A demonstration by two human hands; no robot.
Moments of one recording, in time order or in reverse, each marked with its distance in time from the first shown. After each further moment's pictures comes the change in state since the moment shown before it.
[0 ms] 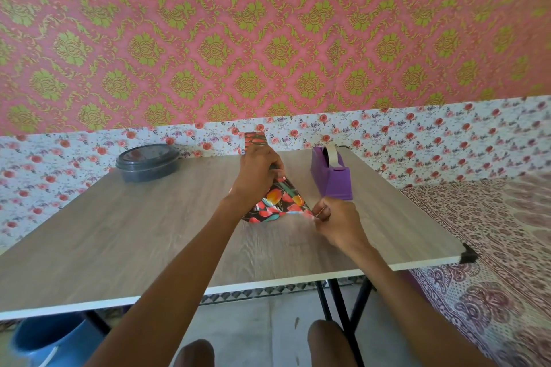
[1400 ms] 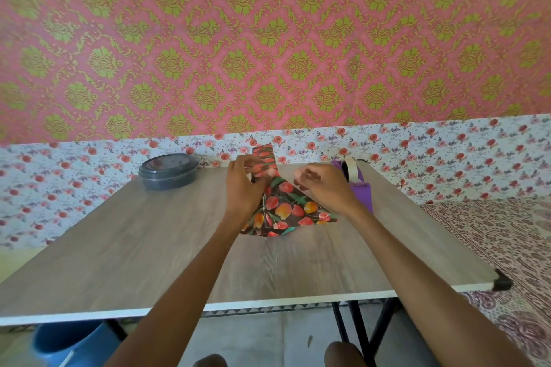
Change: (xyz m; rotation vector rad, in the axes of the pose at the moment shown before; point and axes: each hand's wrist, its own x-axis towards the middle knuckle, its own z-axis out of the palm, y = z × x) left_hand -0.028 -0.026 -0.032 -0.409 0.277 -0.428; right_hand 0.080 -0.074 -0.005 0.125 -0.095 -0.277
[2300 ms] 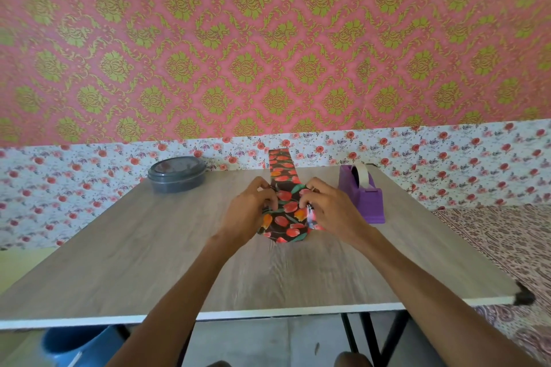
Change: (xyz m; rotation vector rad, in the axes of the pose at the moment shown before) left_hand -0.014 -0.026 -0.020 0.533 -0.347 0.365; right_hand -0.011 0.030 0.026 -0.359 0.043 -0.524
